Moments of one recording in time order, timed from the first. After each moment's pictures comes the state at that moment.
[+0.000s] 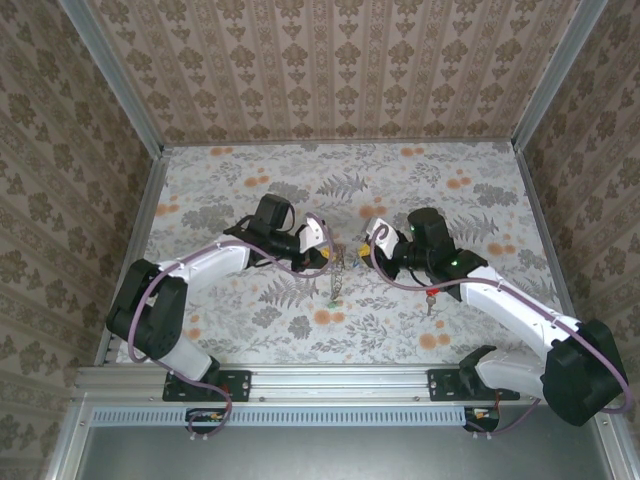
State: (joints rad) left arm -0.59 1.55 0.92 -0.20 0.84 0.63; right arm 0.48 1.17 0.73 -0.14 -0.48 -0.40
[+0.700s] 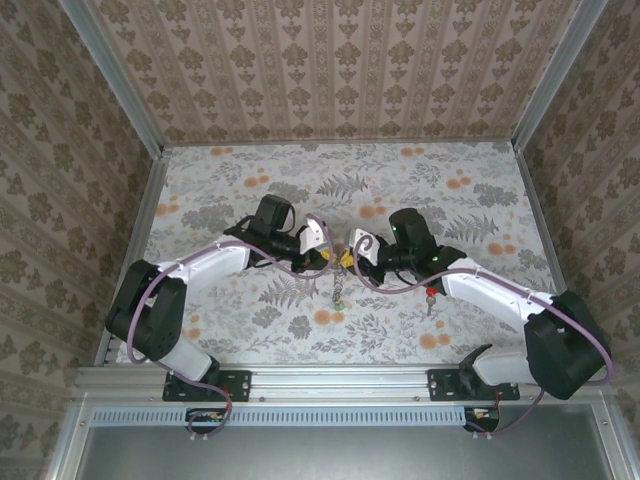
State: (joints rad) left arm -0.60 1.55 0.93 -0.22 0.85 0.64; right arm 0.55 1.32 0.76 -0.05 -0.61 -0.53
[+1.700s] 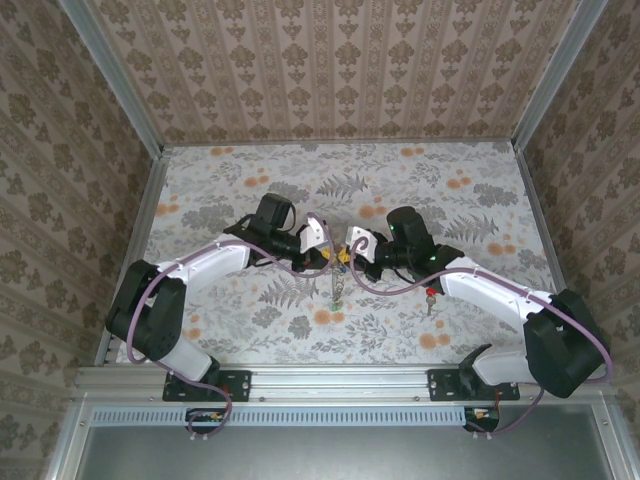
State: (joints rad) left arm -0.59 1.55 0.94 -0.24 0.85 0.64; right arm 0.57 1.32 0.77 -0.03 -0.53 -0.55
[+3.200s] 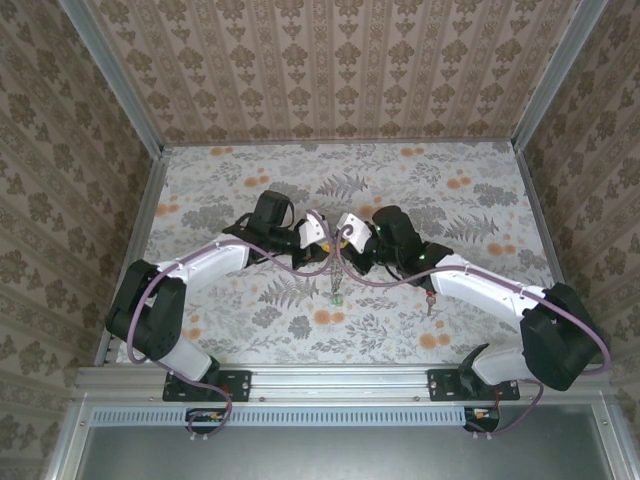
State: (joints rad) left arm -0.59 1.55 0.93 -0.14 0.78 0.63; right arm 0.64 1.37 0.85 -0.05 -0.21 -0.31
